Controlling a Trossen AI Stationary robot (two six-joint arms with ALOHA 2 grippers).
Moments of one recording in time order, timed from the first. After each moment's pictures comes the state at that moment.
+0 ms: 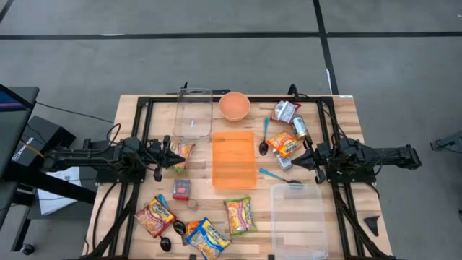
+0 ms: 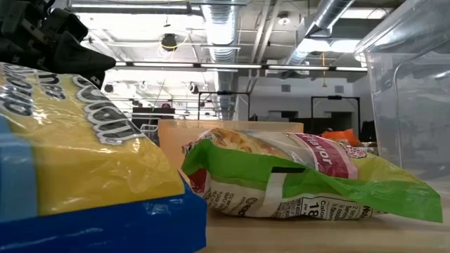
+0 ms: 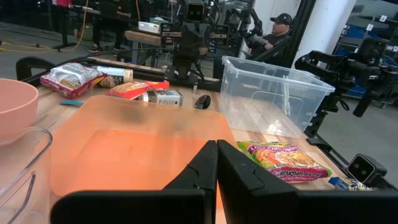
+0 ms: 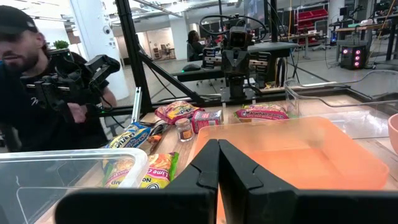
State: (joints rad) left arm 0.07 0.20 0.01 0.14 0.13 -0.18; right arm 0.04 0.01 0.01 0.02 -0.10 0.14
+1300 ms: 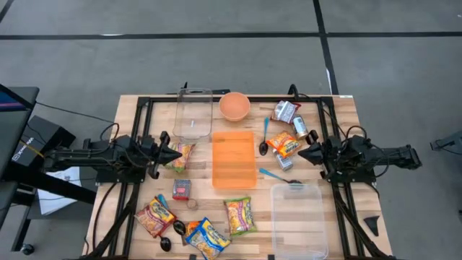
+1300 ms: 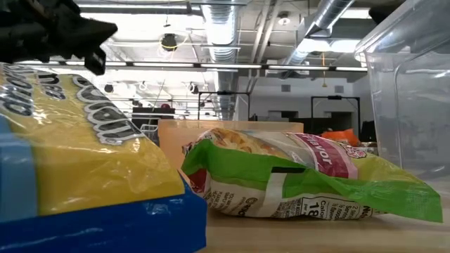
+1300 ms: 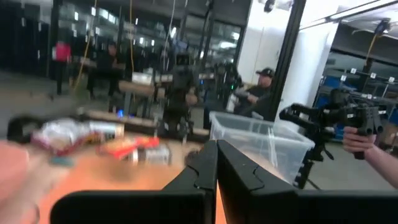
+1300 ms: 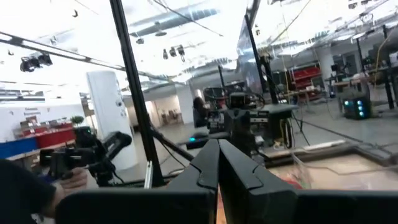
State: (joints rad) left arm 0.07 0.20 0.01 0.40 0.13 -0.18; right arm 0.04 0.01 0.01 0.34 -0.05 0.26
